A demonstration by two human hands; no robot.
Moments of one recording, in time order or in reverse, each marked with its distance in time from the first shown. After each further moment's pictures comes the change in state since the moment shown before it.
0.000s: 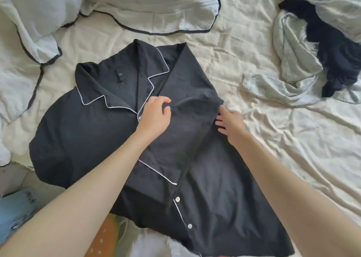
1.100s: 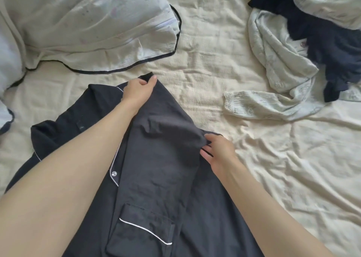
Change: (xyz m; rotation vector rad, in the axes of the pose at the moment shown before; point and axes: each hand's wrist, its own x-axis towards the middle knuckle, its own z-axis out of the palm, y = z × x) left_hand 0.205 0.069 0.024 -0.017 -0.027 -0.245; right_hand 0.058 -0.017 0.001 0.661 -0.054 0.305
